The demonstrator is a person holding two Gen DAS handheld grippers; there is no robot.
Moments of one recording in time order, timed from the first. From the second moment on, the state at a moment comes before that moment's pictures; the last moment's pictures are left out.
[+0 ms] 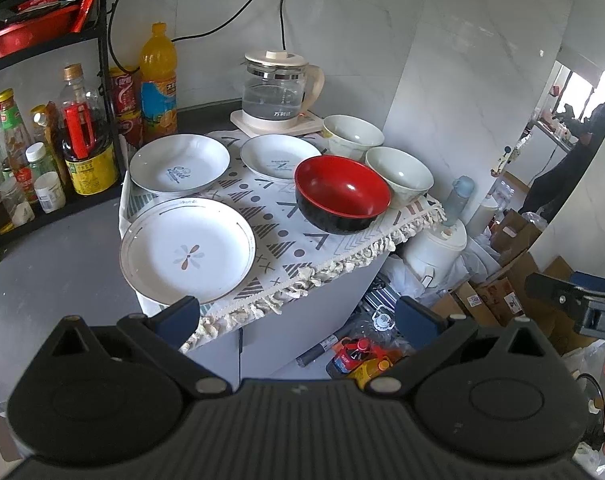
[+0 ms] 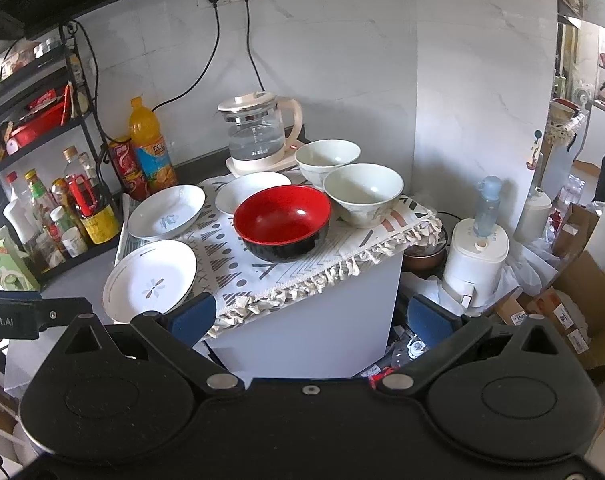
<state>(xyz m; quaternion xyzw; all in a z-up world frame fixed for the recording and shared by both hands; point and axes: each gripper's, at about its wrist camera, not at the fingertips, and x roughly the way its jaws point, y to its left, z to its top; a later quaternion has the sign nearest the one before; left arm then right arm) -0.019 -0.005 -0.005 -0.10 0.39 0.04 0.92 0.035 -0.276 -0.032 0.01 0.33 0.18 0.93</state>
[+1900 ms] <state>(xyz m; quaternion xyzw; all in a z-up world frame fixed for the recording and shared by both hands) -0.014 -0.005 -0.005 -0.12 0.38 0.06 0.91 0.041 -0.286 -0.031 0.01 0.31 0.20 0.93</state>
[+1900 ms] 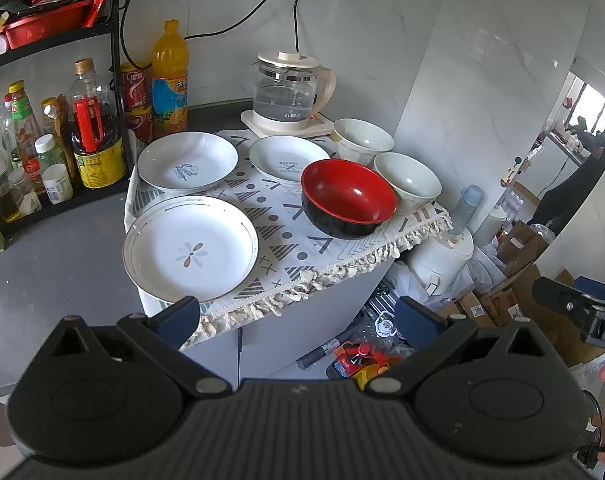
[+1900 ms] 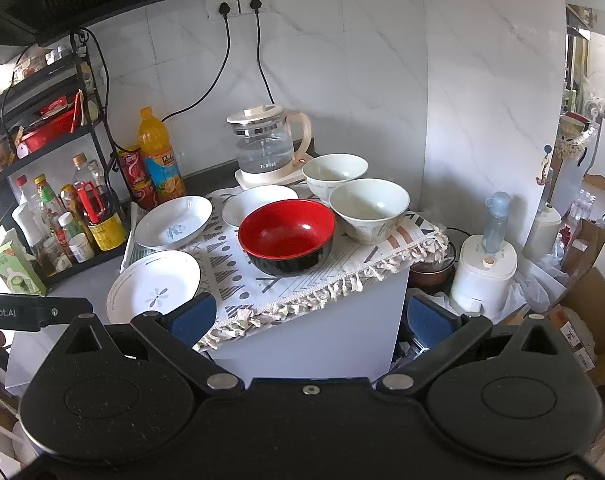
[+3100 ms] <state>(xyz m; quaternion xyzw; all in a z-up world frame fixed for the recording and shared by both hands) 0.148 -0.019 -0.028 -0.12 0.42 0.01 0.90 0.160 -0.303 -0.058 0.03 0.36 0.14 0.92</state>
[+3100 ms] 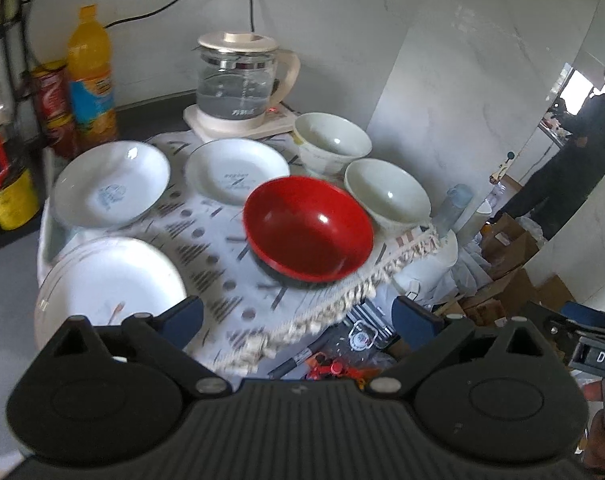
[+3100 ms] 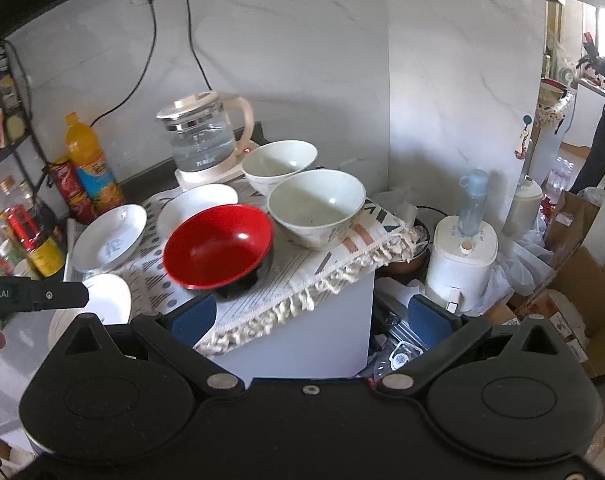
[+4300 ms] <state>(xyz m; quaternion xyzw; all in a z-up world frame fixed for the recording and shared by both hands) 0.405 -0.025 -0.095 -0.11 0.49 -0.14 0.86 0.339 -0.266 -0.115 0.12 0.45 0.07 0.88</state>
